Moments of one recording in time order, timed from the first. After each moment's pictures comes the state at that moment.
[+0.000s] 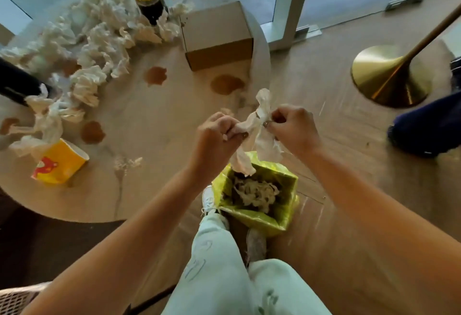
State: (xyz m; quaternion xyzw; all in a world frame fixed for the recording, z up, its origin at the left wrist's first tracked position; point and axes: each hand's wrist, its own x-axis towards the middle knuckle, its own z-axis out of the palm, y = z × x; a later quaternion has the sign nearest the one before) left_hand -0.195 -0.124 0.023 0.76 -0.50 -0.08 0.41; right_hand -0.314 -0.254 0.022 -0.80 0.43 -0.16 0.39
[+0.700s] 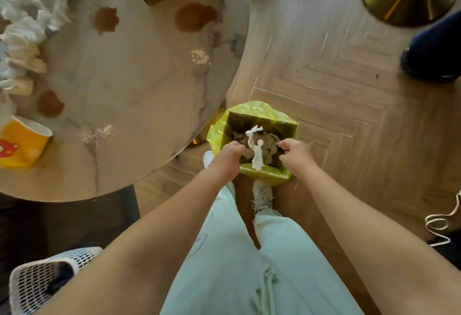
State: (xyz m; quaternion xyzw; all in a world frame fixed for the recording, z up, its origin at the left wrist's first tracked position) left_hand -0.260 -0.085 -0.128 0.77 -0.48 -0.43 0.05; right_hand -0.415 -0.185 -0.153 -0.64 0.58 0.12 0.50
